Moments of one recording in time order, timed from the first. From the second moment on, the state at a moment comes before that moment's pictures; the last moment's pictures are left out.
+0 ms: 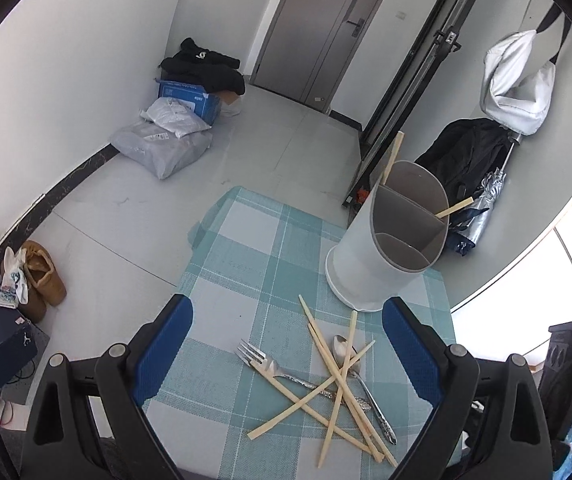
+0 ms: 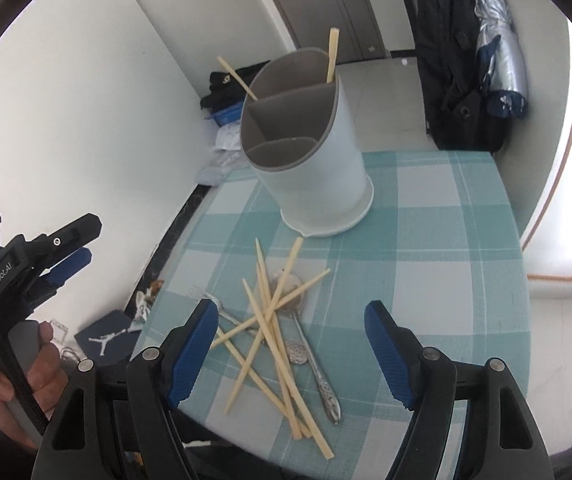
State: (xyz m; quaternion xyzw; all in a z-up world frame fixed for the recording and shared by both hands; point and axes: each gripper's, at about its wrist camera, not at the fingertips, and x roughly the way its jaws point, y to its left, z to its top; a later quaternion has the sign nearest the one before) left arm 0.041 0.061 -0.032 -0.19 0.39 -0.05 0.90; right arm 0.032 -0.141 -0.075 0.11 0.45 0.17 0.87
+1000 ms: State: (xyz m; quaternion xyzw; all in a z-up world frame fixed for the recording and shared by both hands) left arm 0.065 0.115 -0.049 -0.27 0.41 0.01 0.87; right arm 0.067 -0.023 -0.118 -0.15 0.46 0.20 0.85
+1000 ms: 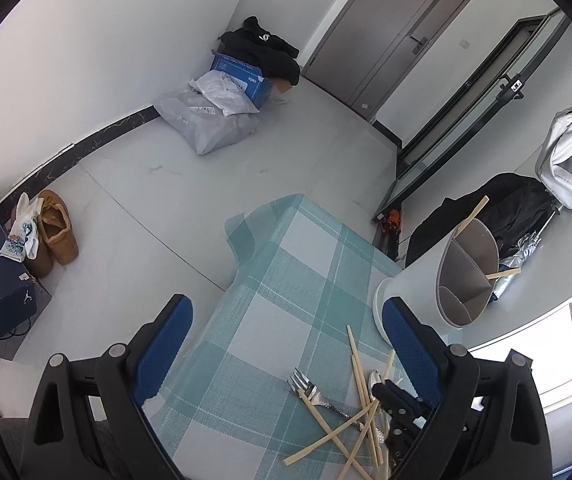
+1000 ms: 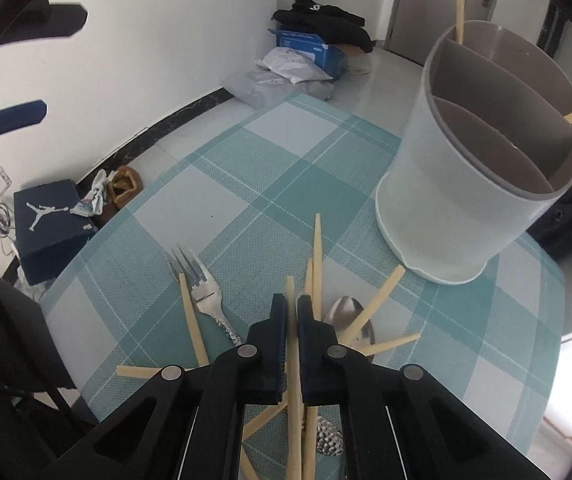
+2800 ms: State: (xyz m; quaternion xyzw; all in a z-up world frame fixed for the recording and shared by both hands) left arm 0.131 -0.055 -0.104 -0.04 0.55 -0.09 0.83; right arm 0.076 -0.251 -0.070 0.24 0.38 0.17 0.87
